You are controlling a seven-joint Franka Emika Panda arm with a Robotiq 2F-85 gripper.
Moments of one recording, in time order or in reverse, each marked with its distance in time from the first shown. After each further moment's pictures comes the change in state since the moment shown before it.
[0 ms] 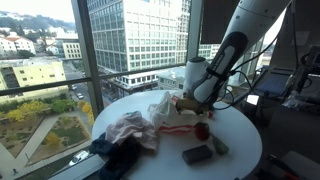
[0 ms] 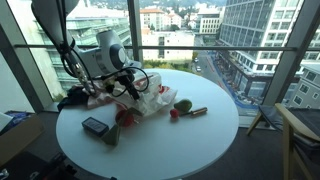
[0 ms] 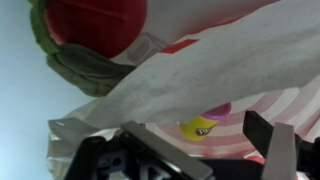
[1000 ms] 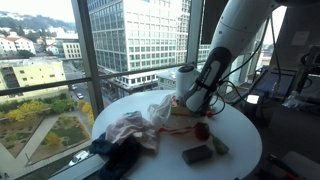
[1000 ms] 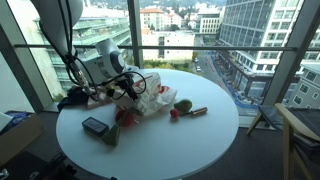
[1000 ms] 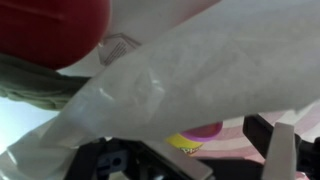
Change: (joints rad) arm 0.122 0.152 -0.086 0.116 -0.009 -0.016 0.076
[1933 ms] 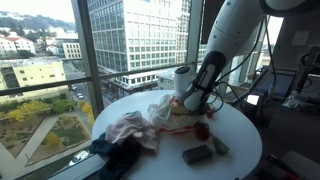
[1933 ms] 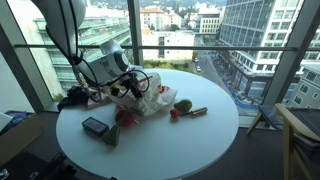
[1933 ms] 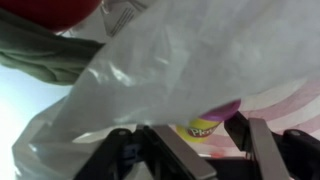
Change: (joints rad) arm 0.042 0.060 -0.070 0.072 -0.015 -0.070 0.043
